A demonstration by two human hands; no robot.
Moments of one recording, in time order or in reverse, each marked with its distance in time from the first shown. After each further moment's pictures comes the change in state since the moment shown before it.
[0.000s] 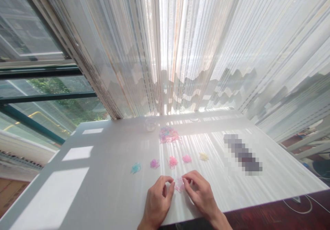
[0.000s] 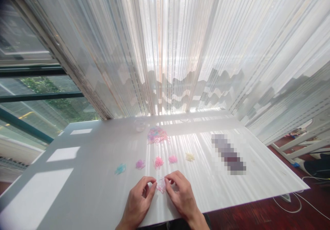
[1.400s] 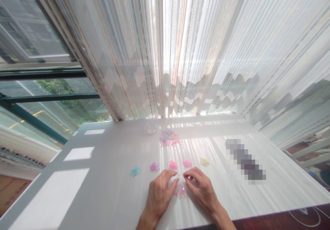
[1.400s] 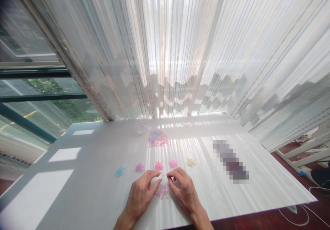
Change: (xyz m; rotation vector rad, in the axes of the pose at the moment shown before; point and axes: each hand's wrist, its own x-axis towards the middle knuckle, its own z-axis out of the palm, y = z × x) left_hand 0.033 0.005 0.003 0.108 0.047 0.135; right_hand 0.020 0.023 -0.009 -0.028 -0.040 -0.044
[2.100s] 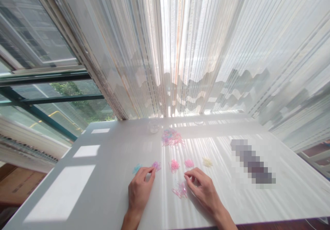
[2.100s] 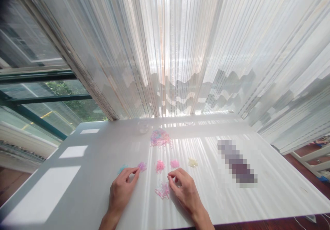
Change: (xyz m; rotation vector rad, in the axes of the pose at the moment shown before) left_hand -0.007 -0.038 -0.038 0.337 0.292 -0.183; right_hand 0.005 -0.006 -0.004 0.021 -0.022 0.038
